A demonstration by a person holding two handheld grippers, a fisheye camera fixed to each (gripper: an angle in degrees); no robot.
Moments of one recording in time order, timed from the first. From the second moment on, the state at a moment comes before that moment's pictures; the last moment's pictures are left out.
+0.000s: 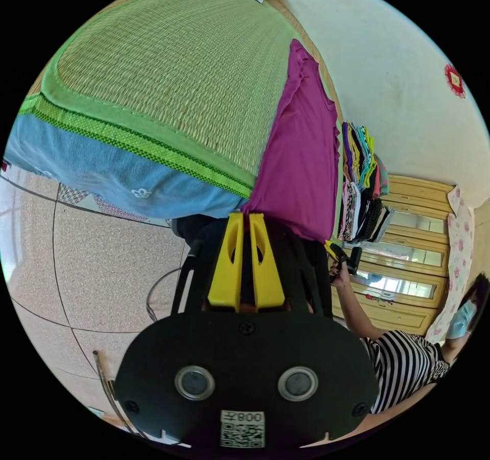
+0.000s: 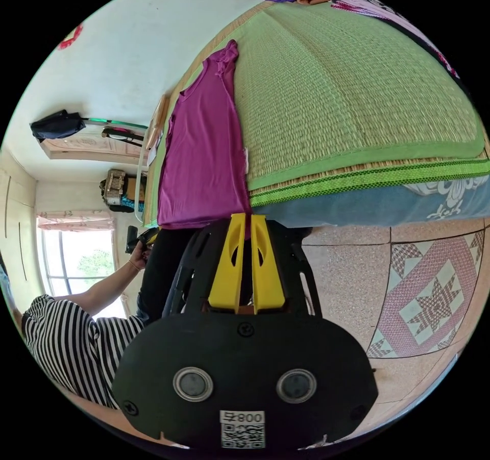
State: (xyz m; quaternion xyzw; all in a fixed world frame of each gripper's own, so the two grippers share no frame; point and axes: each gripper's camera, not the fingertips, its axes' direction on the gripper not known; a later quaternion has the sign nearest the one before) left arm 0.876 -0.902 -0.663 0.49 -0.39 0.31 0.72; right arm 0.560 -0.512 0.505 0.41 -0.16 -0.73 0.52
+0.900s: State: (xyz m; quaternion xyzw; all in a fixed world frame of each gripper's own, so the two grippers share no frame) left arm 0.755 -0.783 -0.629 0.44 -0.32 0.49 0.68; right arm 0.716 -0.513 0.533 0.34 -0.21 -0.84 0.37
